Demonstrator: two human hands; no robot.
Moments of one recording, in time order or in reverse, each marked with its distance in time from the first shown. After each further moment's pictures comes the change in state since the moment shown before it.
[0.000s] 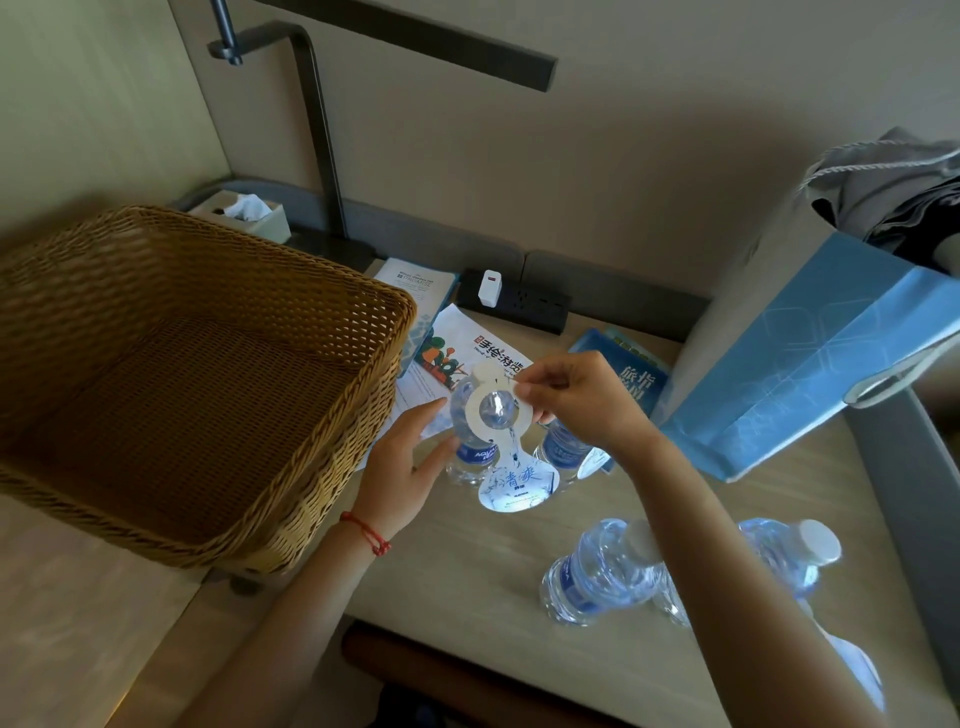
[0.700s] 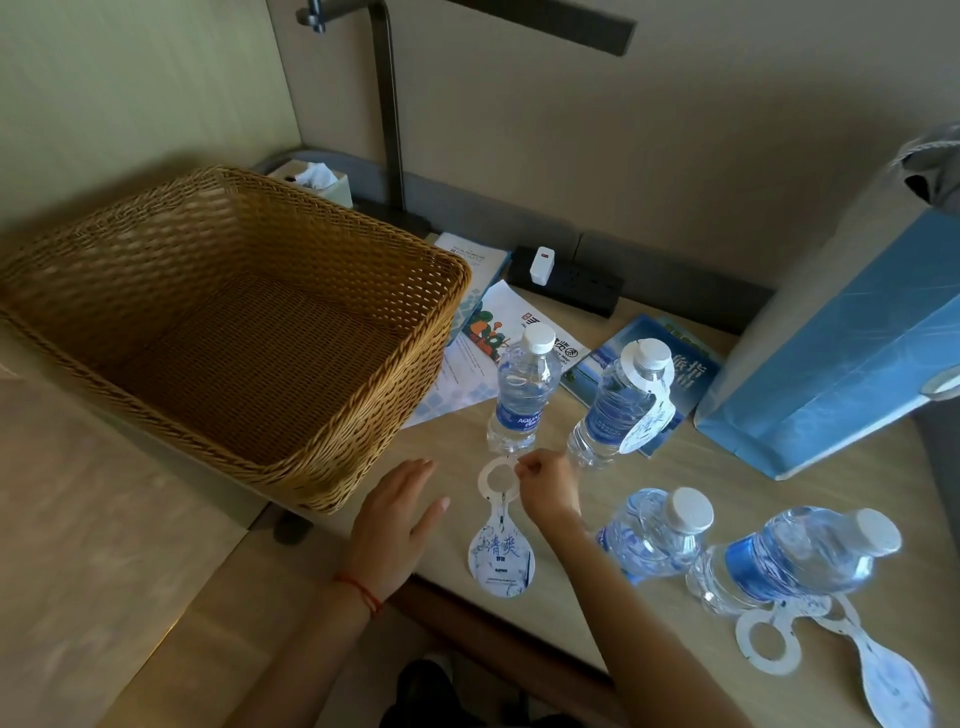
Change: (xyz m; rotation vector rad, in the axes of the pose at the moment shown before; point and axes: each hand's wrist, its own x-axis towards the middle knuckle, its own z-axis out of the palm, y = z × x) left_hand -0.105 -0.030 -0.017 0.366 -0.023 -0.145; right_hand -0.032 0.092 0.135 -0.037 0.125 0.412
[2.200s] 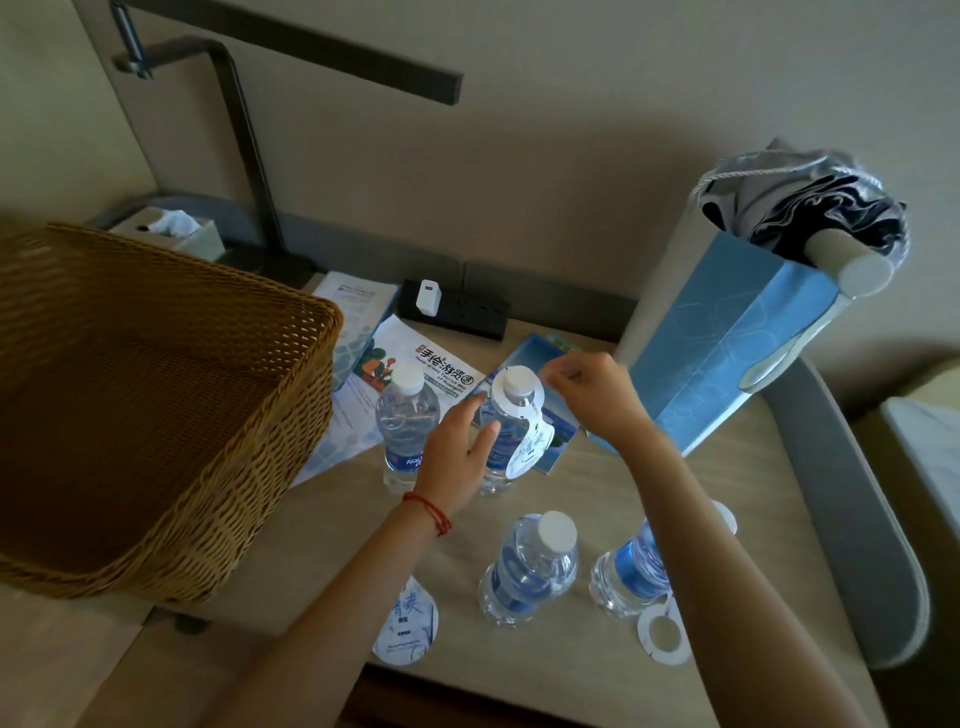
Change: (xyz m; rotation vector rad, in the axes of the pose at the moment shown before) left_hand 0.118 0.149 0.070 -0.406 -0.112 0.049; right_hand 0.047 -0.026 -0.194 -0.272 0.219 -0.398
